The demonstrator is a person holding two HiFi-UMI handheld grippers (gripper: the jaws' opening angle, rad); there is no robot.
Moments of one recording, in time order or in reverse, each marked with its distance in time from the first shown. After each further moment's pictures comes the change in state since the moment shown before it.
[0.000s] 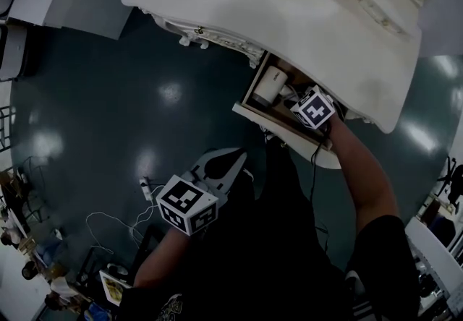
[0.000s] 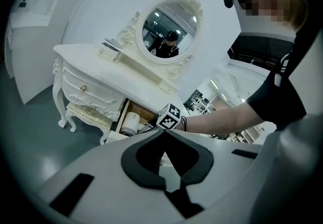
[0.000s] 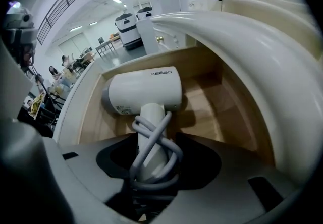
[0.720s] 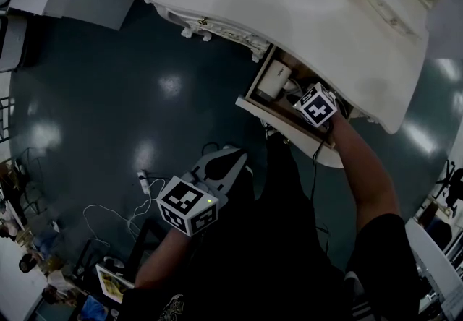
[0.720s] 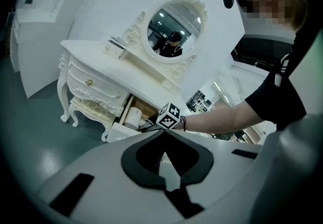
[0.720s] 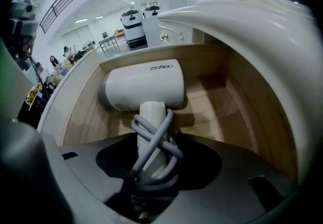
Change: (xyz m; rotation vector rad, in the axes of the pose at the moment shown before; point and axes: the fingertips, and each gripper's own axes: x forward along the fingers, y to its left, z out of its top) left arm -0.007 0.006 -0.019 -0.040 -0.002 0.022; right arm 0.011 0.002 0.003 -0.077 0.003 -0.027
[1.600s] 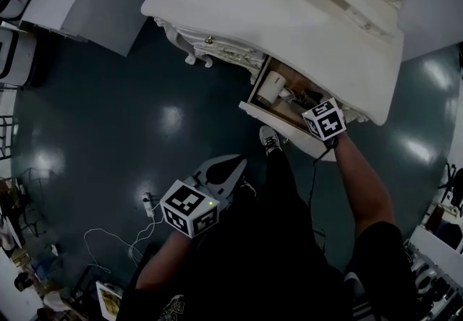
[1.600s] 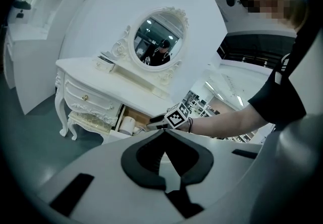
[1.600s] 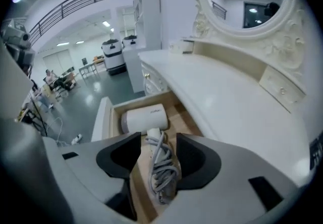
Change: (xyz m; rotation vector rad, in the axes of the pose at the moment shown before) left arm -0.052 -0.037 0.003 0.127 -0.071 -0.046; right arm -0.098 0.005 0.014 0.215 -0.274 -0.210
